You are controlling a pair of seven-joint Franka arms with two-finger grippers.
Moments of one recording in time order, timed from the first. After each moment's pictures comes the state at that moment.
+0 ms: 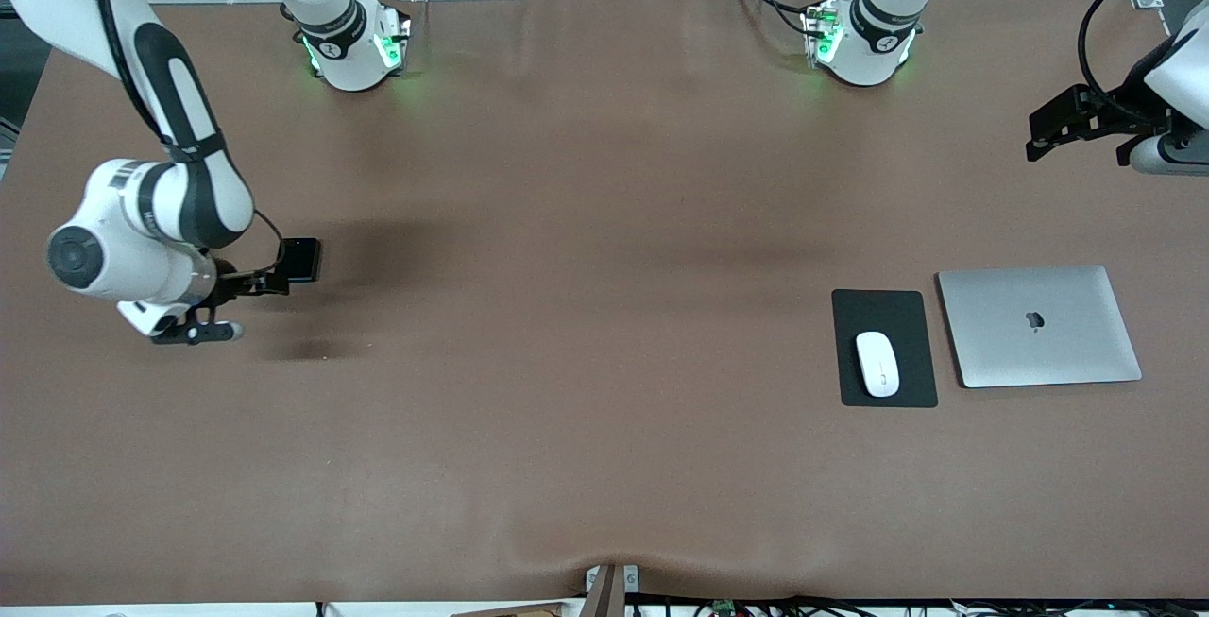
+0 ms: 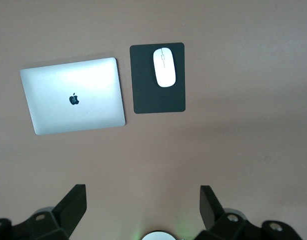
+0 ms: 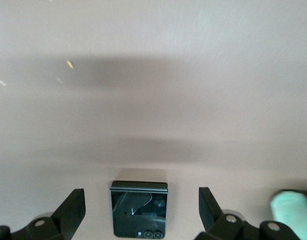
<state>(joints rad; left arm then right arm) -0.03 -0.03 -0.05 -1.53 0.01 1.44 0.01 -0.01 0.37 -0.11 -1.97 0.04 2.13 -0.20</state>
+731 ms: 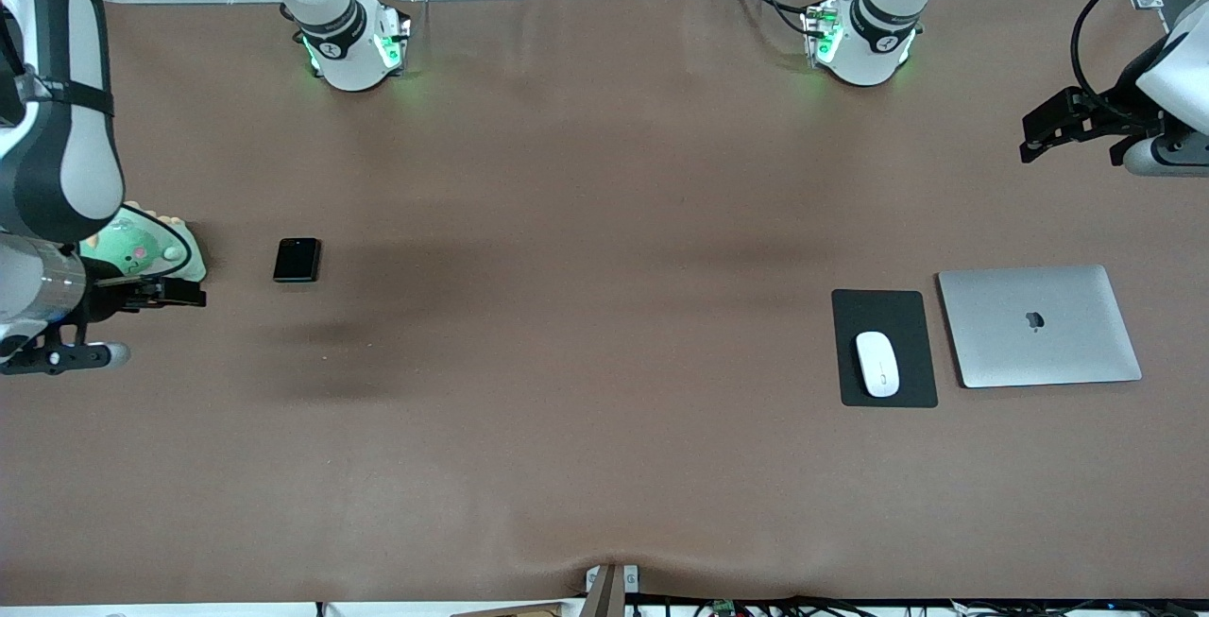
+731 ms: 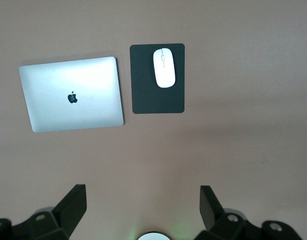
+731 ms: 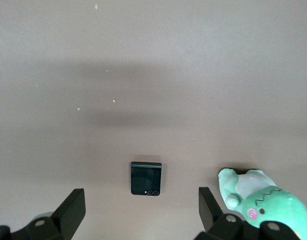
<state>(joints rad) -0.03 -0.03 -0.06 -1.54 0.01 1.46 -0.03 -0.01 0.37 -0.11 -1.46 0.04 1.66 -0.20</state>
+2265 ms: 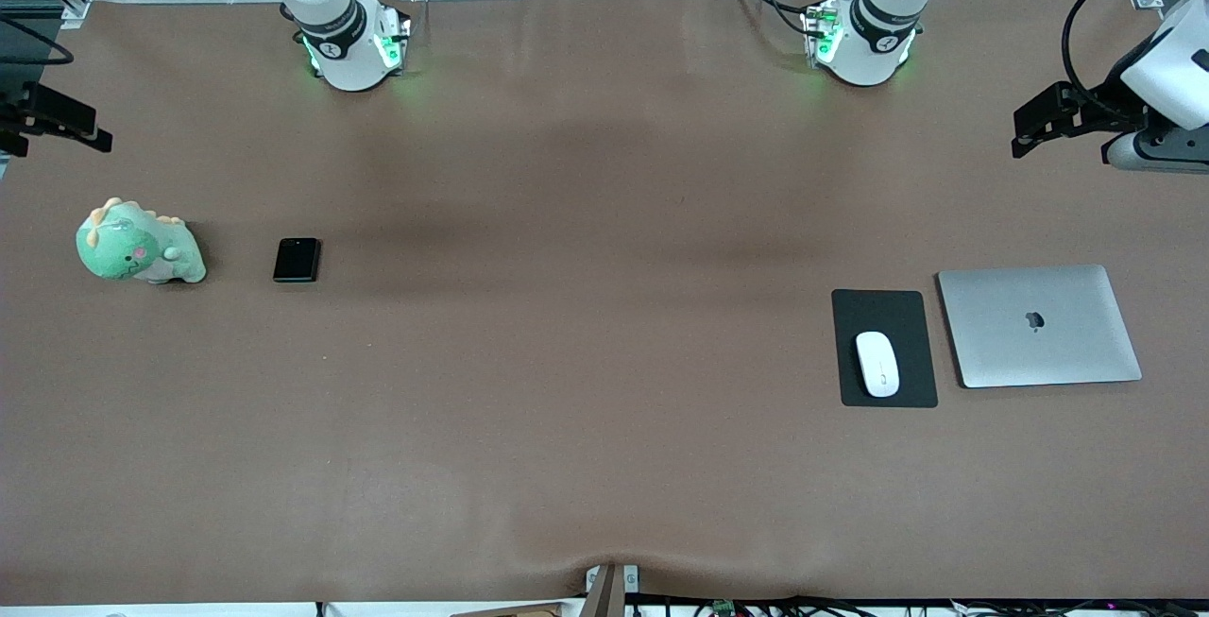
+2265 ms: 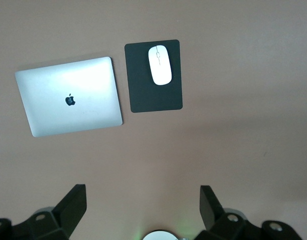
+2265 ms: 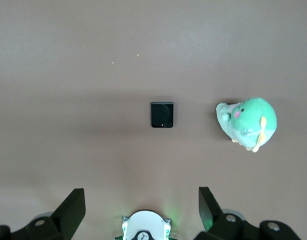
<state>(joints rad) -0.02 -0.05 -0.07 -1.56 0.00 1.46 0.04 -0.01 -0.01 -0.10 -1.47 0.04 1.31 -0.12</state>
